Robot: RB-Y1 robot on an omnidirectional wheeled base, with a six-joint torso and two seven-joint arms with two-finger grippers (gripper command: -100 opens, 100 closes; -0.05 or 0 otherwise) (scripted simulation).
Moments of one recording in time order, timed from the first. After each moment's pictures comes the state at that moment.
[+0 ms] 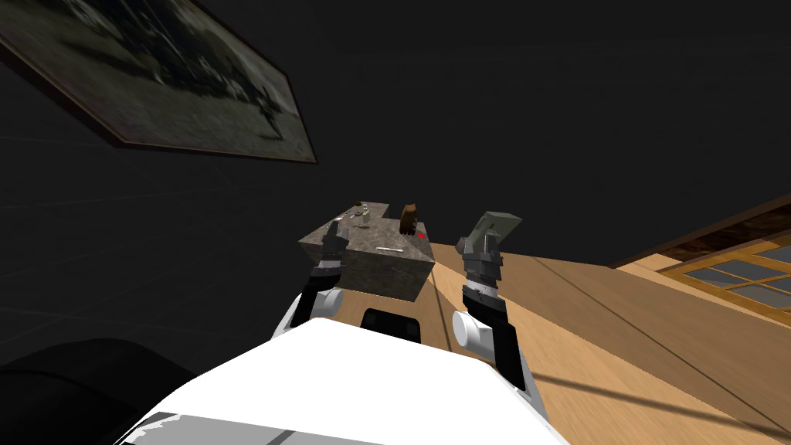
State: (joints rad) left arm 0.52 -0.04 -0.02 -2.25 -0.03 -0.42 0.02; right arm 0.48 0.02 0.03 -2.31 -0.04 -0.36 0.04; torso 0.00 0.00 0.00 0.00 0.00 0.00
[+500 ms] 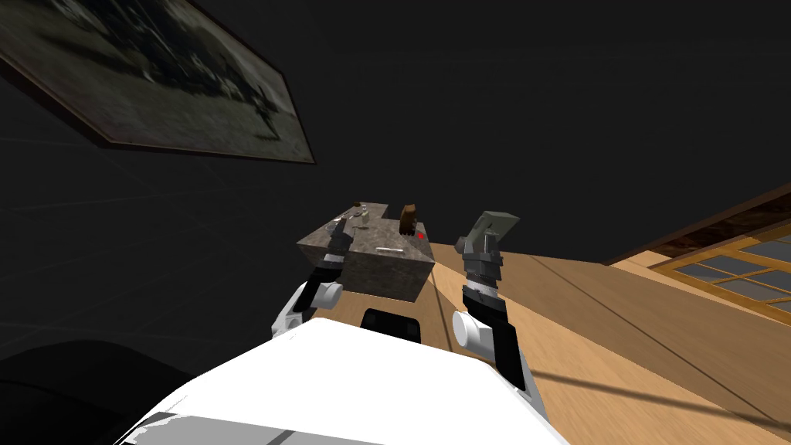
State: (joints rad) left arm 0.43 0.09 -0.02 -2.21 0.01 -0.30 0.02; right arm 0.48 0.01 0.03 -2.31 -0.04 -0.36 0.04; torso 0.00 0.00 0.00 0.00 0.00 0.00
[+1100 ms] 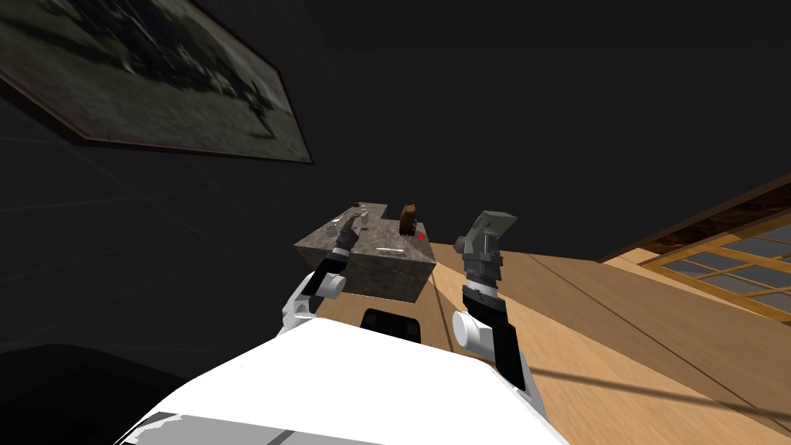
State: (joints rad) left arm 0.32 0.16 -0.02 -2.16 0.06 -0.16 0.03; right arm 0.48 0.01 0.03 -2.31 -0.04 -0.36 0.04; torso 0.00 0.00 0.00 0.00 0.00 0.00
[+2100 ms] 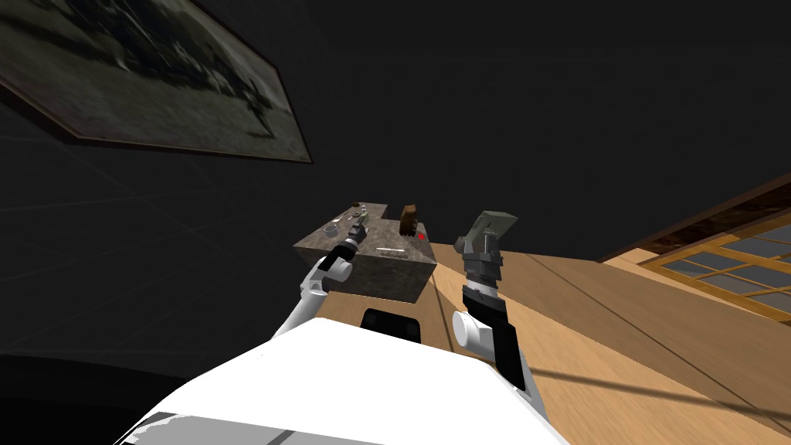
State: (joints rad) left arm 0.12 0.22 -0.03 -2.05 0.15 0.13 0.06; right arm 0.48 0.02 0.03 -2.31 -0.04 -0.36 0.04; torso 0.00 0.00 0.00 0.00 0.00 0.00
